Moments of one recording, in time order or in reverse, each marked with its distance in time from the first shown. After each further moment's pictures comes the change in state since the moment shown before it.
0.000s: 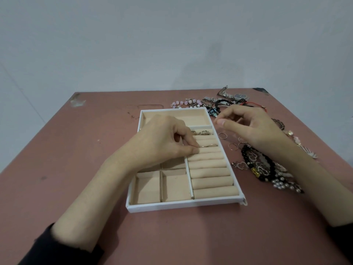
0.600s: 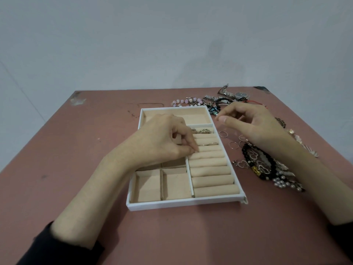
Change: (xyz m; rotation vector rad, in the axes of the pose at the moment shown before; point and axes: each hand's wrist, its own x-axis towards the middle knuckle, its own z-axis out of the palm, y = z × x) left_hand -0.002 0.001 -0.002 0.080 -0.050 0.002; right_hand -0.001 -0.002 -0.001 -0.004 0.016 -0.008
